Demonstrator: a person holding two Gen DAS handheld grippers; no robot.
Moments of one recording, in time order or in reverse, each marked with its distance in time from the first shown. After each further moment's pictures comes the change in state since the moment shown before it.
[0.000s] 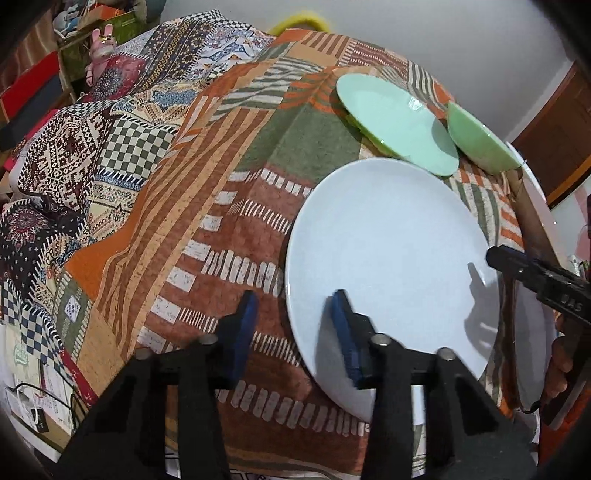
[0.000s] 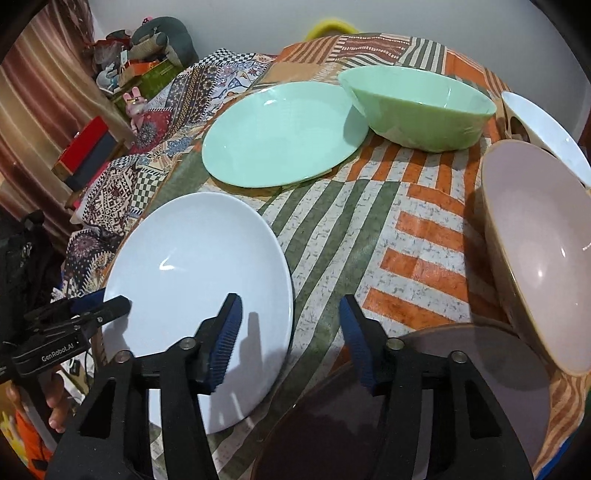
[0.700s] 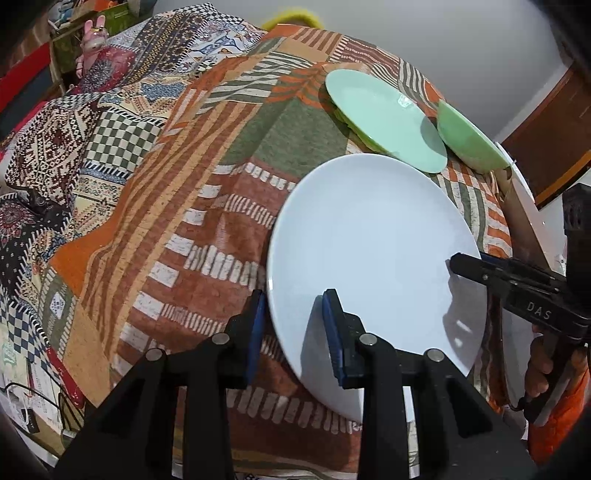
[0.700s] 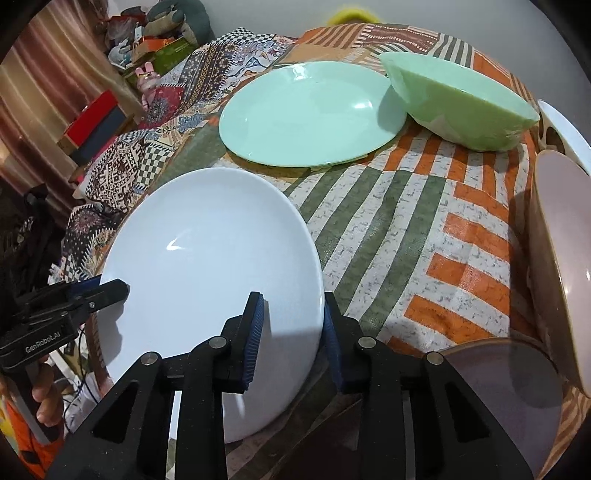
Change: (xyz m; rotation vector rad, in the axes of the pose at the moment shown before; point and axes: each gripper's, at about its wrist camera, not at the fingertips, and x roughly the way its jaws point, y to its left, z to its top) left arm 0.005 -0.001 0.000 -0.009 0.028 -0.062; right arm 0.023 0.015 0.005 -0.068 0.069 0.026
